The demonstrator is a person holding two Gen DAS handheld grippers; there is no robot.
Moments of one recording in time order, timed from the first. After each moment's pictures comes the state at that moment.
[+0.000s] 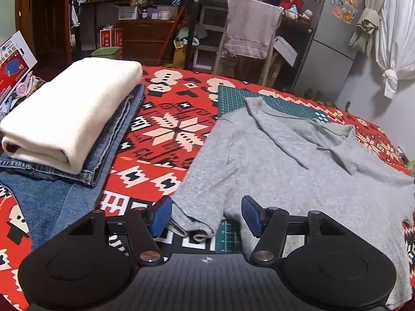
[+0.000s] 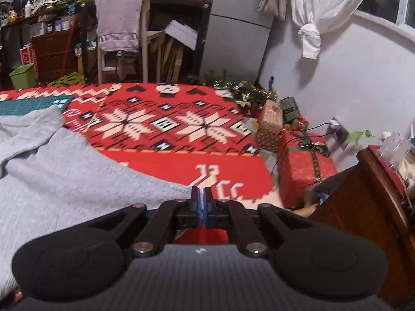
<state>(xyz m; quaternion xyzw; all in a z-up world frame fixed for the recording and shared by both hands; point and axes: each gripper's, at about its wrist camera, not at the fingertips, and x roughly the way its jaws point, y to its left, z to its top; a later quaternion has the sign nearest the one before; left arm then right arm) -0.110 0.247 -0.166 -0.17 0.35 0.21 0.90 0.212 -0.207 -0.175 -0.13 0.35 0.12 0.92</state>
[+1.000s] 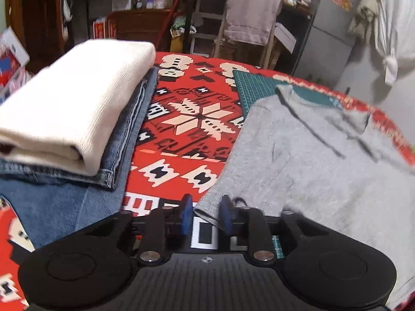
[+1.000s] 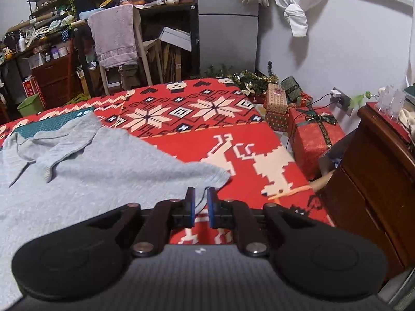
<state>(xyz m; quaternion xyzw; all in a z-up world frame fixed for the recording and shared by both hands) -0.112 0.285 -0.190 -0.14 0.38 0.20 0.89 0.137 -0.222 -0.166 -0.03 0.36 0.13 0.92</state>
